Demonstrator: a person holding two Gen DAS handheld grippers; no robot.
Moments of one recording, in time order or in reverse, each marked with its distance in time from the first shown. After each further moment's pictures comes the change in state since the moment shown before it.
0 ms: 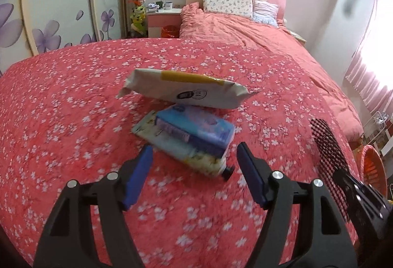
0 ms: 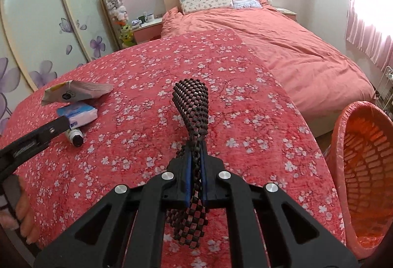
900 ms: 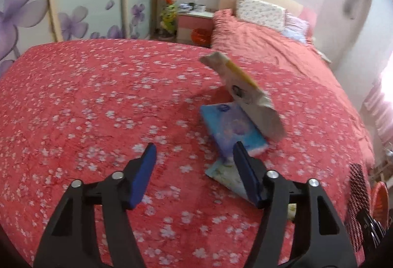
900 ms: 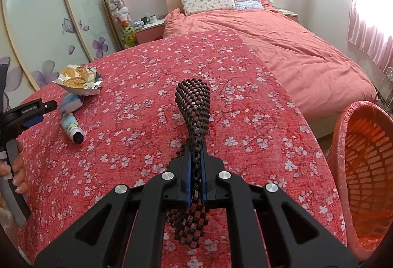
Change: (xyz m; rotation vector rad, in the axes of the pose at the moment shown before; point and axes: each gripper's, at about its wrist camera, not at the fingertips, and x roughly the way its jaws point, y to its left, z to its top) left arm 0.009 0.086 0.031 -0.134 -0.030 0.068; right arm -0.003 -0.008 -0.006 -0.009 -0.012 0.017
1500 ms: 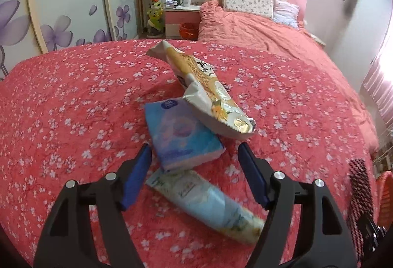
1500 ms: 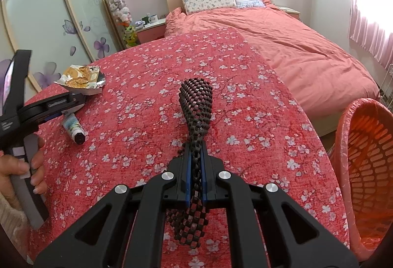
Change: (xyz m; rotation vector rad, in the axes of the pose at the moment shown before) left arm 0.037 -0.062 0.001 0.089 0.044 0.032; right arm 0.000 -0.004 -0.001 0.014 0.008 0.020
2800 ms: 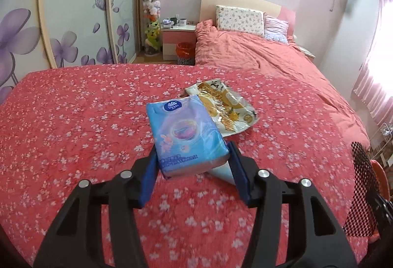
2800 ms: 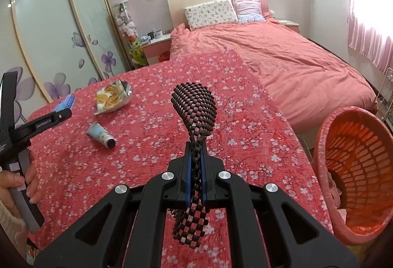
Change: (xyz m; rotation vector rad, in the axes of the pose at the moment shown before) left arm -0.102 0.050 -0.020 0.022 -0.124 -0.060; right arm -0.064 0.005 0.001 0.000 -0.094 0.026
